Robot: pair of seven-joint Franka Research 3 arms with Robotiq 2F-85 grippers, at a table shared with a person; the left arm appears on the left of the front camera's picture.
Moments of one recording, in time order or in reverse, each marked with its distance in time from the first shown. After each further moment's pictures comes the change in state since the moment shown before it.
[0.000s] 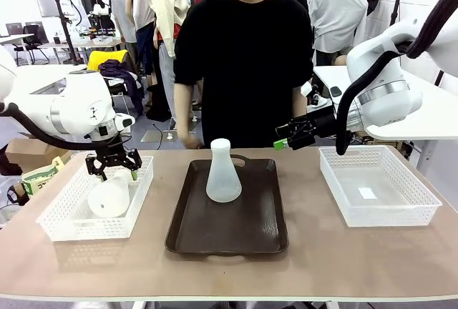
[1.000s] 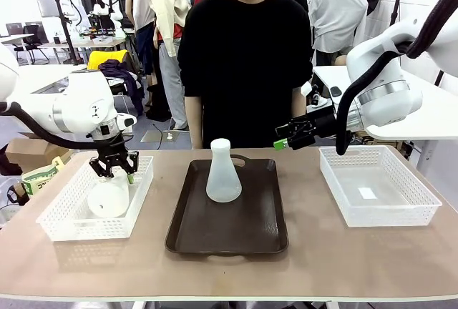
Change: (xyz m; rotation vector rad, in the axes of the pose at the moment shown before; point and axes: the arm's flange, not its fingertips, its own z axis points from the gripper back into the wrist) left arm 0.001 -0.004 0.001 -0.005 0.016 -0.002; right arm 0.000 0.000 0.000 0.000 0.000 0.000
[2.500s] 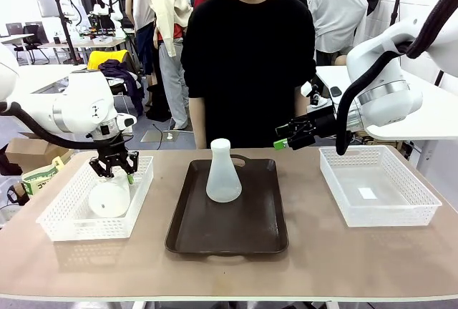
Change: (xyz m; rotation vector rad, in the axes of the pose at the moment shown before) left arm 0.000 0.000 0.000 0.000 0.000 0.000; right arm 0.000 0.000 0.000 0.000 0.000 0.000
